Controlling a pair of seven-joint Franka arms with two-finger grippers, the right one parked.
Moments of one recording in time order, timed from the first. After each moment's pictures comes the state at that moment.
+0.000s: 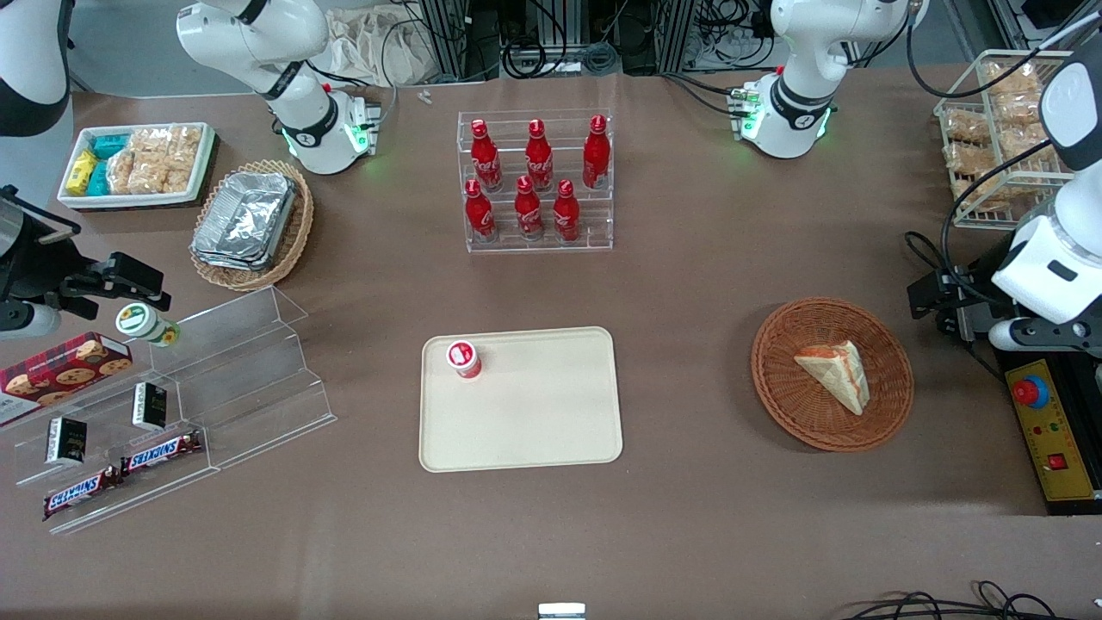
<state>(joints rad) -0.05 0.14 -0.01 -1.54 0.01 1.69 -0.04</state>
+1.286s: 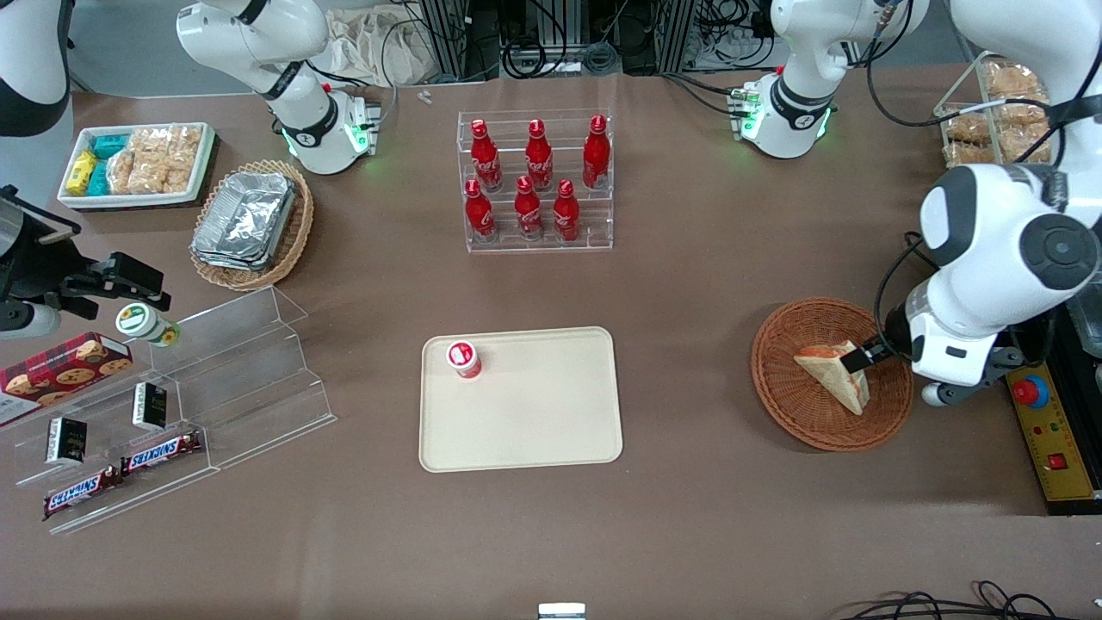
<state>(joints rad) -0.06 0.21 -0.02 -1.91 0.01 2.12 -0.62</state>
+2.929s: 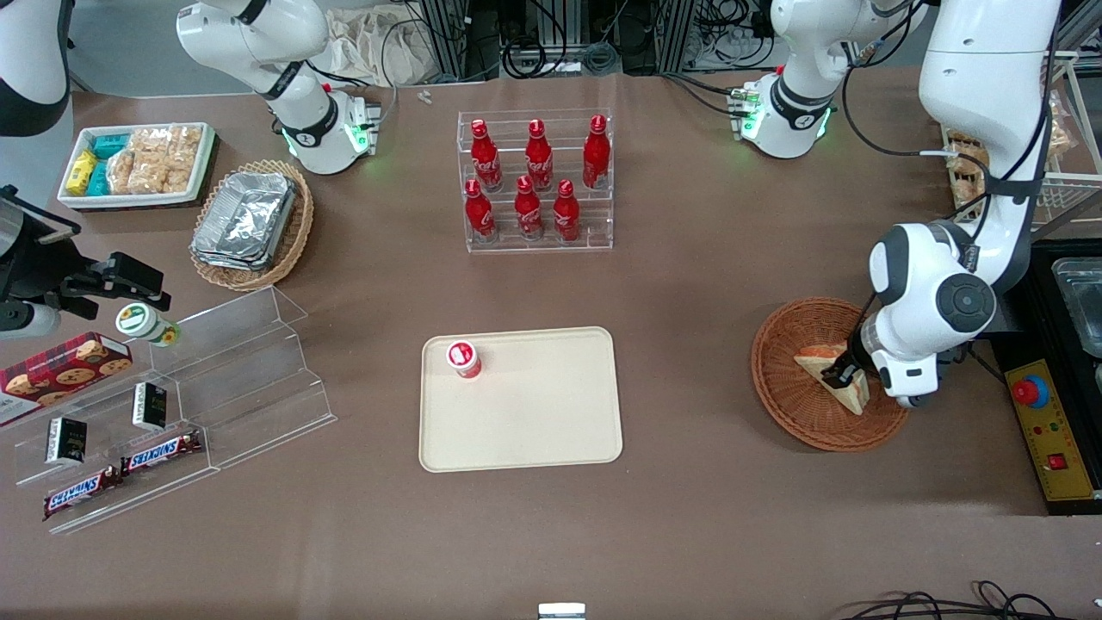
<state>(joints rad) -0.06 0.38 0.03 -2.06 0.01 2.39 -0.96</state>
